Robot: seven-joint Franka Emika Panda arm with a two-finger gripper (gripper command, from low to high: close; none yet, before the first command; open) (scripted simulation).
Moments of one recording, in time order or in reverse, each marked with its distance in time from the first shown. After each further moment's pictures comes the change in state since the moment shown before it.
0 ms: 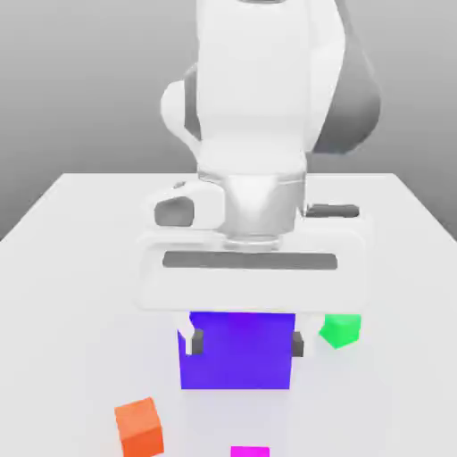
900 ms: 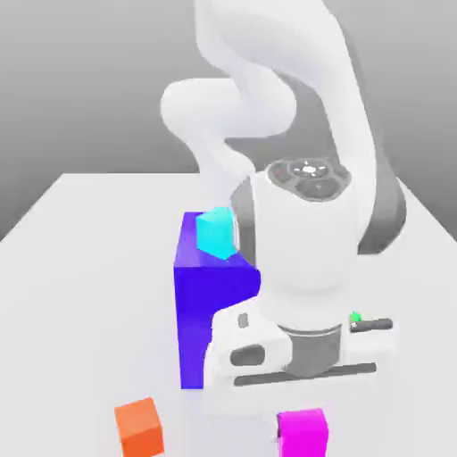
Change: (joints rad) arm 0.051 0.055 0.147 -0.101 0.075 0.074 -0.134
